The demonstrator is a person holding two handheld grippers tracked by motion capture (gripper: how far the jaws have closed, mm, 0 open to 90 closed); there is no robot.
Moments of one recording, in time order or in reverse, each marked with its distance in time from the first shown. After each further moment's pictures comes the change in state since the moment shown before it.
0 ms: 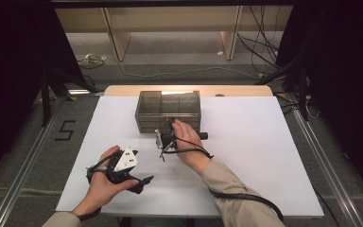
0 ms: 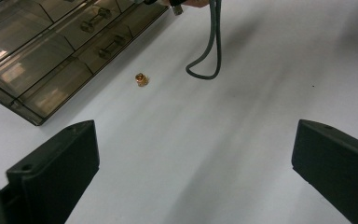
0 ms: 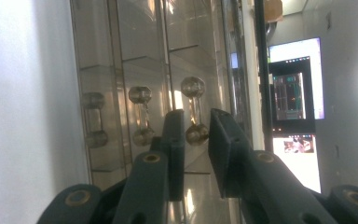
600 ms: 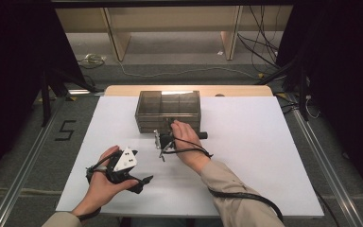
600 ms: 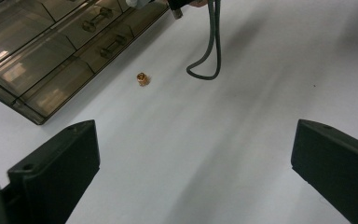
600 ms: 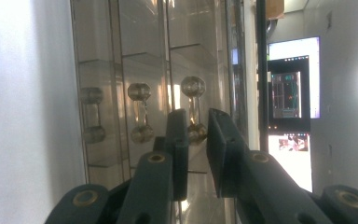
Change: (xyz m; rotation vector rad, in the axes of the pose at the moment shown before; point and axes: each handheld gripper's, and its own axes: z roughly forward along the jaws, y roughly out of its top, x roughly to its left) left arm 0.001 0.000 -0.001 0.002 0.003 0.002; right arm -0.001 0.003 0.000 0.018 0.001 -0.029
